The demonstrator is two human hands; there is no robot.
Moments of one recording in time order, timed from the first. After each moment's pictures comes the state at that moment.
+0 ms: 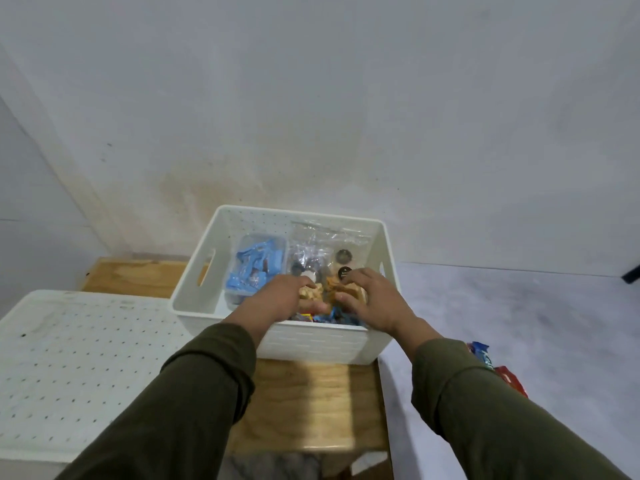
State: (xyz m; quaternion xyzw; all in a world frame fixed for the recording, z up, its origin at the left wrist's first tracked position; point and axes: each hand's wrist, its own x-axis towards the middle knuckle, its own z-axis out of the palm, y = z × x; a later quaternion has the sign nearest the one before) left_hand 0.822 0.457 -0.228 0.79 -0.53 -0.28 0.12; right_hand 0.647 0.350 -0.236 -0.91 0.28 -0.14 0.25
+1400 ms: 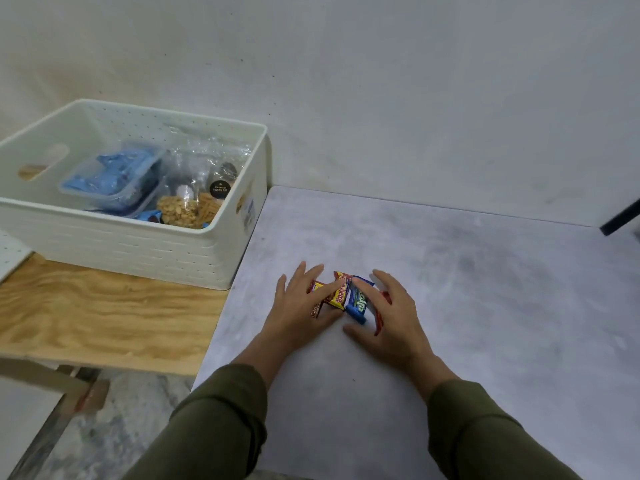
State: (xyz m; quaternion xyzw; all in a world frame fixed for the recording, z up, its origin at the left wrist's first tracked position) left_hand 0.518 0.342 -0.412 0.80 -0.55 -0.07 0.21; right_hand 0.350 0.225 -0.408 -0.93 0.26 -0.17 0.20
